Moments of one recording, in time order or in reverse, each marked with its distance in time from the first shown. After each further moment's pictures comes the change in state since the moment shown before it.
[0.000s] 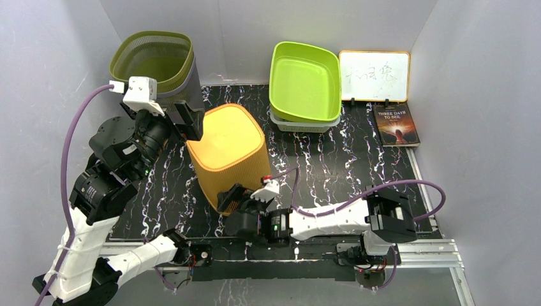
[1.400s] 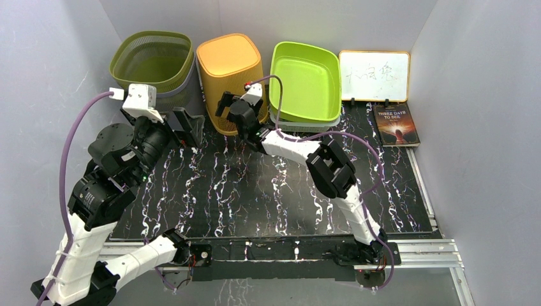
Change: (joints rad) left arm 0.000 -0.043 -0.055 -0.014 0.024 -0.014; right arm -0.726 0.642 0.761 0.447 -0.464 -0.904
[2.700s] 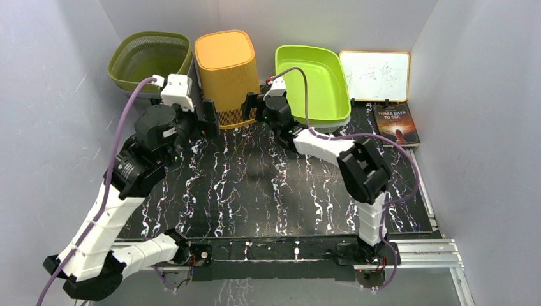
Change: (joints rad) left arm 0.000 0.162 -0.048 0.062 -0.088 0.076; right arm -0.124 -0.375 -0.459 0.114 -0.298 -0.229
